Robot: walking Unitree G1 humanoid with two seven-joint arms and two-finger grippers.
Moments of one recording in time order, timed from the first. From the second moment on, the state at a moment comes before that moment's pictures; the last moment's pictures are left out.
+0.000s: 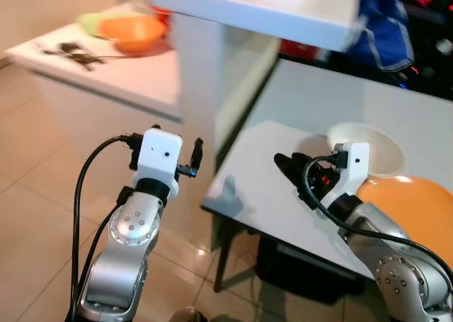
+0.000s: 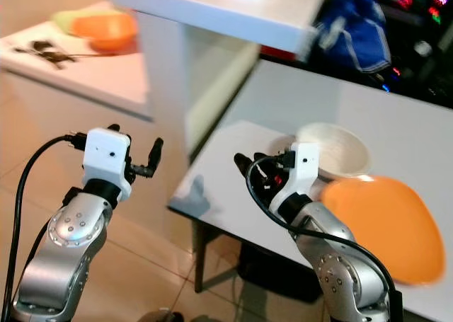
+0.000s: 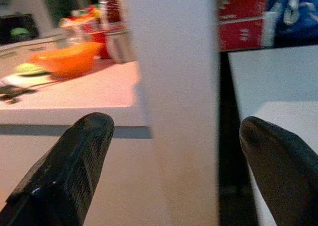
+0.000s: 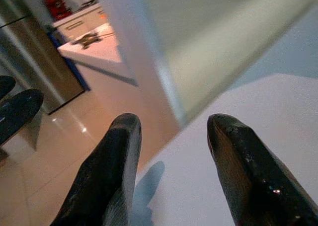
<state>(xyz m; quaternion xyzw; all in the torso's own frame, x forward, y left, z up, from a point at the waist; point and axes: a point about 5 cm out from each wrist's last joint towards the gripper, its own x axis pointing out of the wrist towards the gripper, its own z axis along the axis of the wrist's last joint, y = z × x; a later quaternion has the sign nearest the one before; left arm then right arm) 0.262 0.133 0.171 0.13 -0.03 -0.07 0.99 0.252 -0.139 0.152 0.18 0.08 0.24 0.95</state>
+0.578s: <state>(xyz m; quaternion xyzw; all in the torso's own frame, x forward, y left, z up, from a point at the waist) 0.263 0.154 0.149 0.13 -0.05 0.01 0.99 0.255 -0.171 0.123 0.12 0.08 0.07 0.99</state>
